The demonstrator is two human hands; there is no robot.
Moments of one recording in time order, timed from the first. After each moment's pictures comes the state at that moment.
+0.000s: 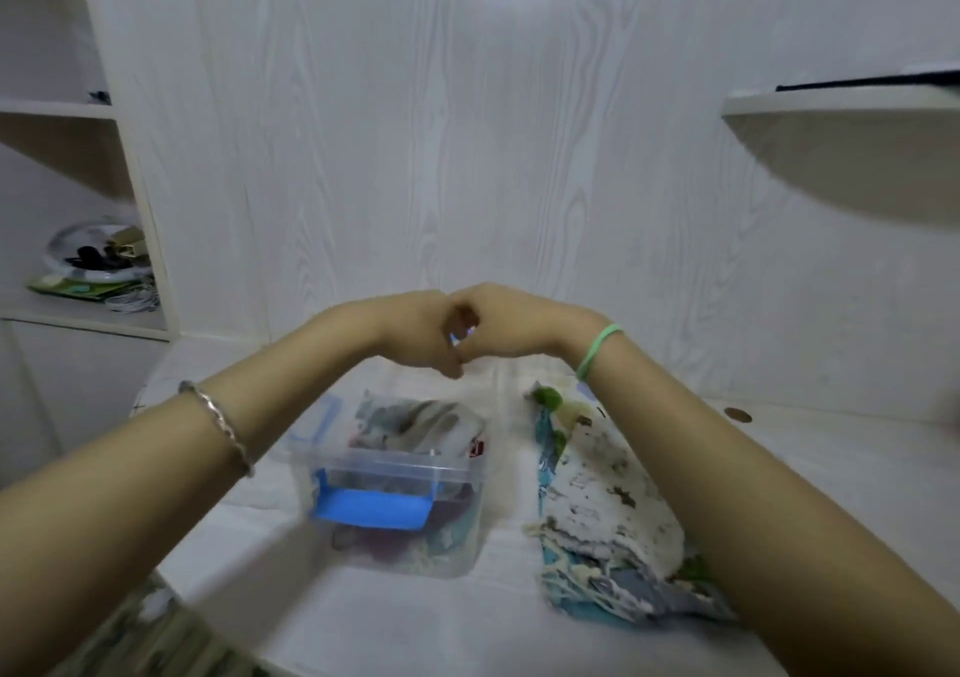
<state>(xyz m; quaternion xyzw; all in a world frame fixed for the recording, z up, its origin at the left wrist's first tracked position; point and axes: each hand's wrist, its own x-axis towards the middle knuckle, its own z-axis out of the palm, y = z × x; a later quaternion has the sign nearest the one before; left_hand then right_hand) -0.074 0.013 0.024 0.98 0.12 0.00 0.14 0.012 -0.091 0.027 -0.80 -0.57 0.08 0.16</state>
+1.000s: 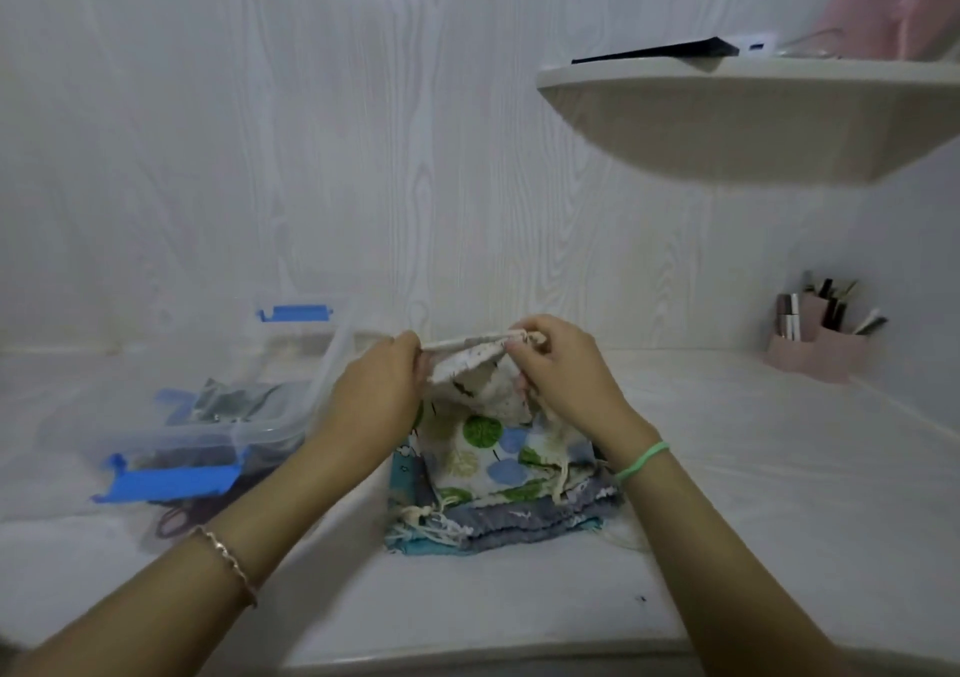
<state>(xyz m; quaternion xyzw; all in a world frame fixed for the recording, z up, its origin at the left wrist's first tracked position) -0.026 -0.112 -0.086 0.93 0.09 0.33 0.13 0.058 -0.295 -0.065 -0.80 -0.34 -0.09 0.49</state>
